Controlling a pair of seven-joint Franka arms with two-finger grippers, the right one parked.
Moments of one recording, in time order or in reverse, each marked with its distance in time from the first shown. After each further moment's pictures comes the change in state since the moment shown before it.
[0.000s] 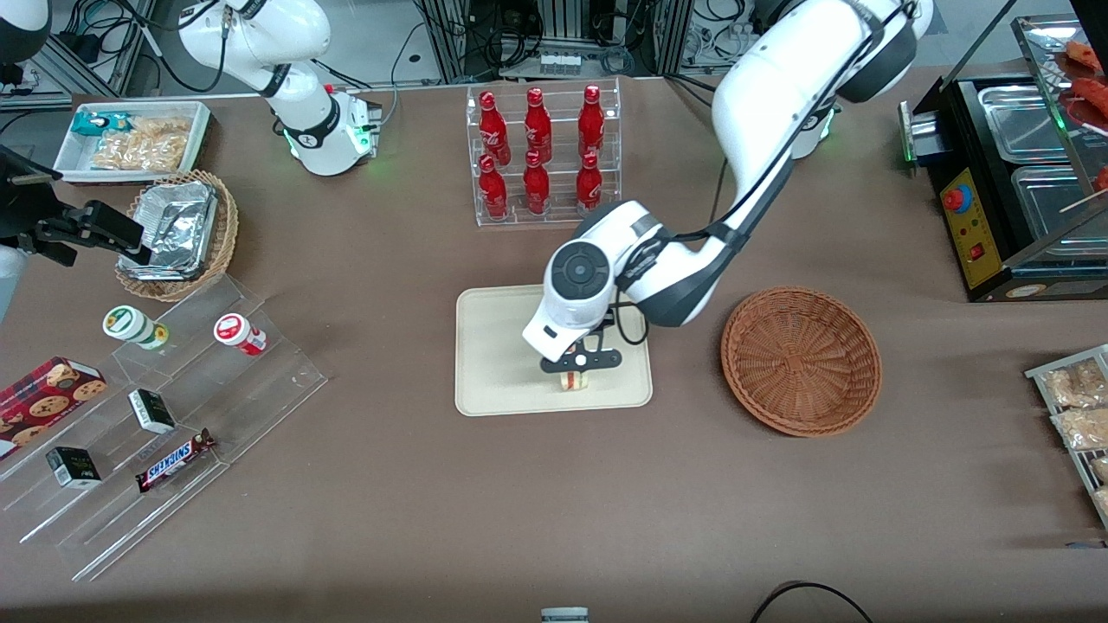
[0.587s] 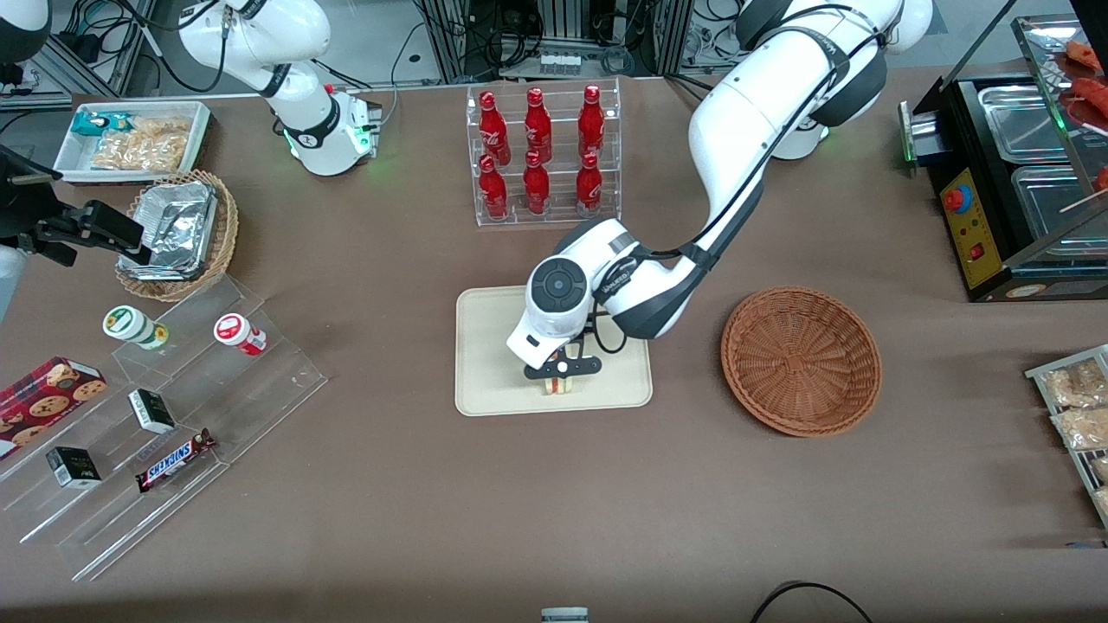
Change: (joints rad) arm -0.040 0.089 0.002 0.063 0.008 0.026 -0.023
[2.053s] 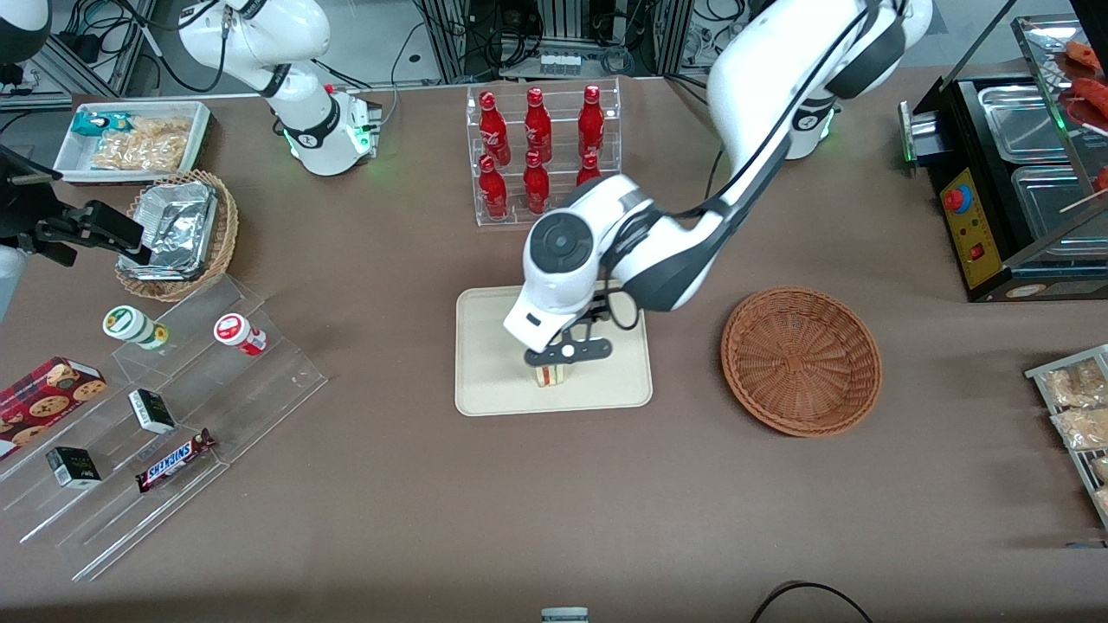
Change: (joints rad) arm 0.024 -0.170 0.005 0.053 0.000 -0.183 -0.022
